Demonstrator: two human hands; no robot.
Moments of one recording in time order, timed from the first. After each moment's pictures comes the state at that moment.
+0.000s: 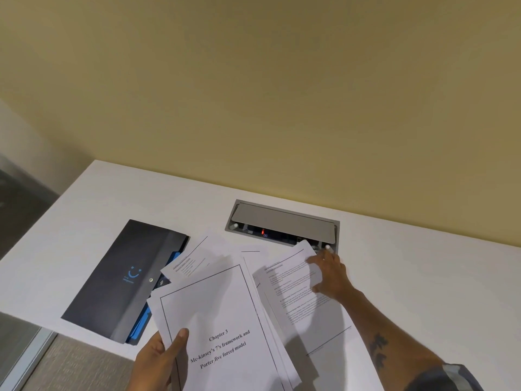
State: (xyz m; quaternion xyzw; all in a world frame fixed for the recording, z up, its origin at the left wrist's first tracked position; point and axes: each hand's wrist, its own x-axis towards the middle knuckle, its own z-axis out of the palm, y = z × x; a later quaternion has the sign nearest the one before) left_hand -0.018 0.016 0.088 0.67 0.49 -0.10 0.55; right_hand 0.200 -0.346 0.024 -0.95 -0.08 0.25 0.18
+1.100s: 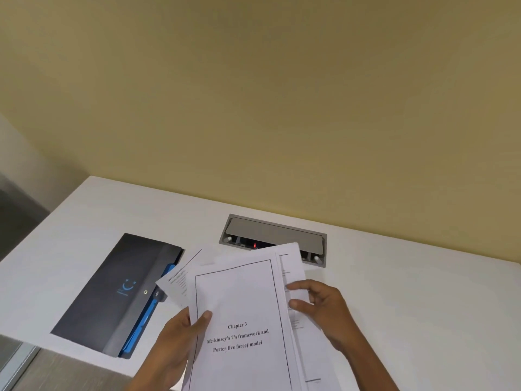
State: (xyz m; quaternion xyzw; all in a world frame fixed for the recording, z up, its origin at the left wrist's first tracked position) left_hand 0.023 0.003 0.099 0.56 0.34 -0.20 0.73; right_hand 0.106 -0.329 0.094 -0.76 0.00 0.15 0.63
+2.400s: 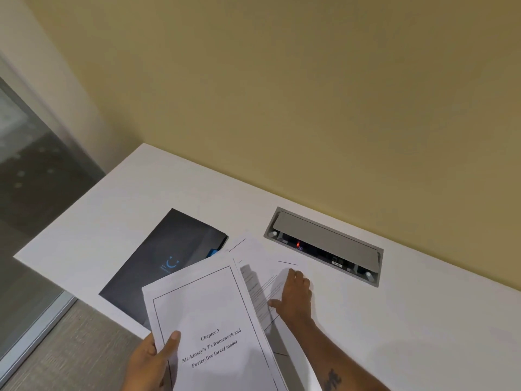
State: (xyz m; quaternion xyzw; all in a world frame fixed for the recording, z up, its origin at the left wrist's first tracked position) left_hand -0.049 0.110 0.056 0.60 0.52 -0.01 0.60; right_hand 0.166 -0.141 -0.005 -0.96 -0.04 0.23 0.13
